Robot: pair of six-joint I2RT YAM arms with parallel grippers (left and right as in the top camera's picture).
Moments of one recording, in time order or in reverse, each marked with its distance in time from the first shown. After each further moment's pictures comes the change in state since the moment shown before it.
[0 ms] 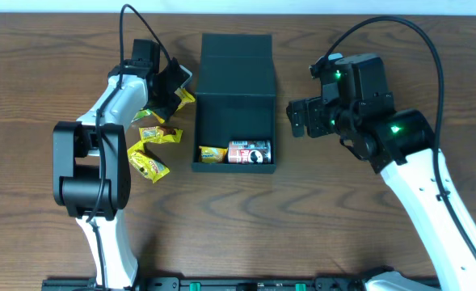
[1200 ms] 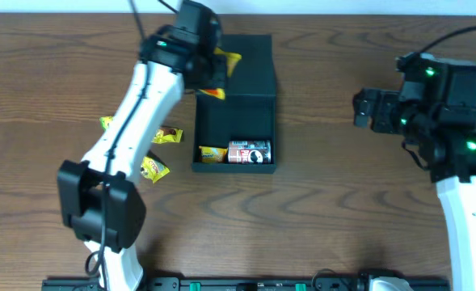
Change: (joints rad) left arm -0.301 -0.157 0.321 -0.304 0.033 -0.896; right arm -0.378 -0.134 0.000 -0.090 -0.061 -0.001
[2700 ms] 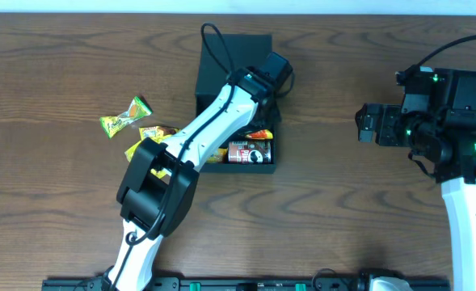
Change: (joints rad) left arm -0.267 0.201 -0.006 -0.029 -0.139 -0.600; right arm -0.023 0.001 0.000 -0.106 -0.024 -0.081
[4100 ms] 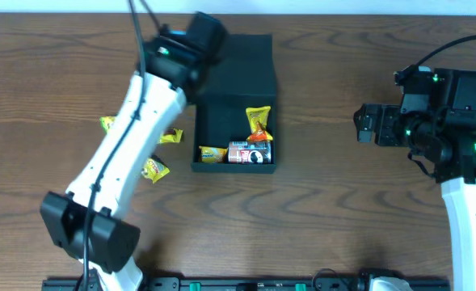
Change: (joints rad) left arm 0.258 -0.324 0.078 -0.413 -0.513 0.481; right arm 0.000 0.000 0.000 0.001 -0.021 -0.015
